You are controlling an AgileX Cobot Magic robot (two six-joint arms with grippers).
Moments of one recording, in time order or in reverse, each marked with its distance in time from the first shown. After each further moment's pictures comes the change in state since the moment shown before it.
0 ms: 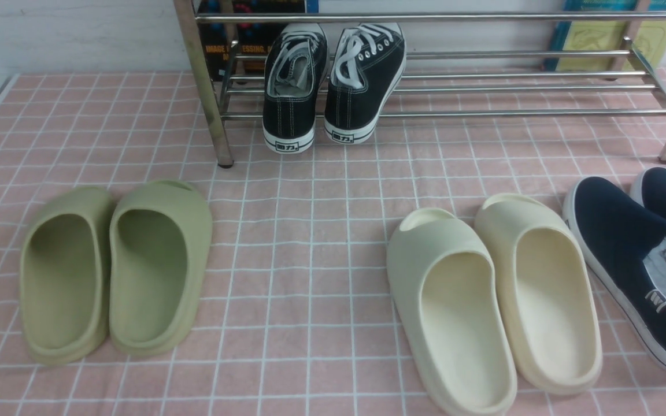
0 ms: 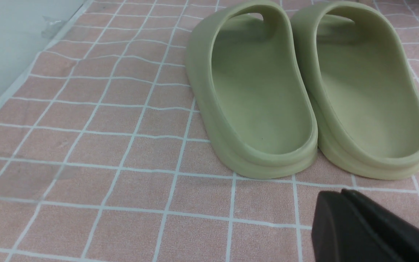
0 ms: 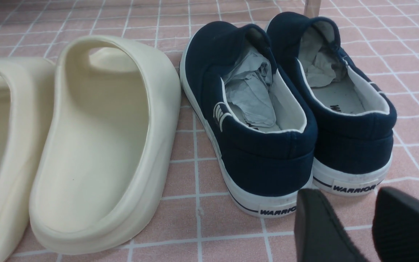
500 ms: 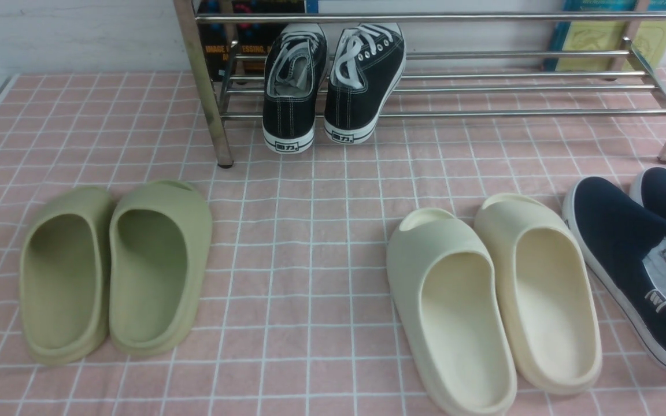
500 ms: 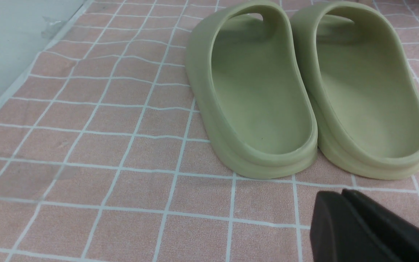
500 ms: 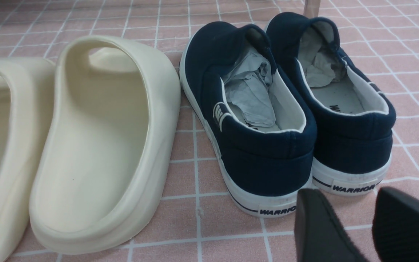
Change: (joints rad) right arm 0.000 0.000 0.000 0.000 0.000 0.000; left arm 0.000 0.000 0.000 0.001 0.000 0.000
